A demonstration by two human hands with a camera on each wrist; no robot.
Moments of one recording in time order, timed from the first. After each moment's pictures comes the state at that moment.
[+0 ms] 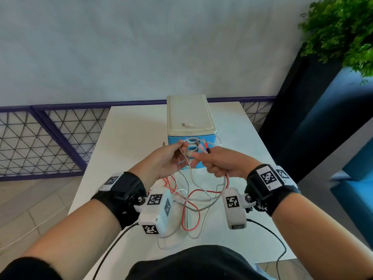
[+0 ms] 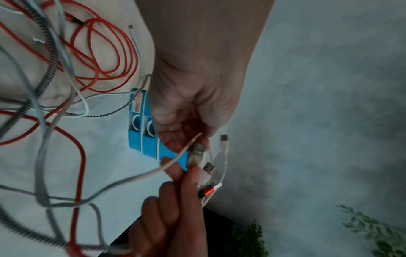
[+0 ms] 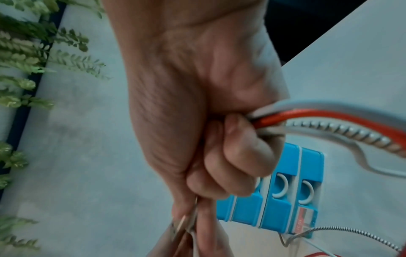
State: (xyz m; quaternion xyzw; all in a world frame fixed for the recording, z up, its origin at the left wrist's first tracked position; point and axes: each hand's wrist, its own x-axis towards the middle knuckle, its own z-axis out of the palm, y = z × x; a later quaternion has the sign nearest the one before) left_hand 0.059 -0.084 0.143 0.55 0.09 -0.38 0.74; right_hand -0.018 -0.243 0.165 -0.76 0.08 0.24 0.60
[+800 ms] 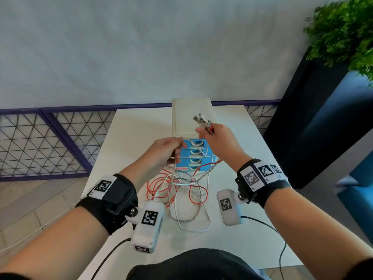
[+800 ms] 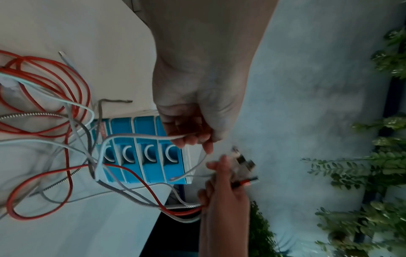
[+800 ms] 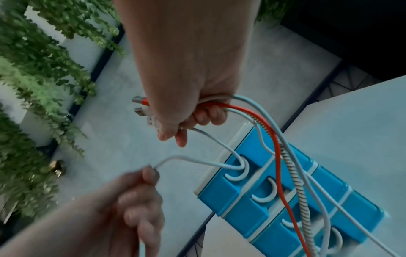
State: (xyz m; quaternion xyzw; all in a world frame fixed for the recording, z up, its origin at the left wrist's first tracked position) left_hand 0.059 -0.057 0.158 0.70 -0.08 -0.24 0.67; right_hand 0.014 -0.230 0.180 -0.90 0.08 -0.13 0.41
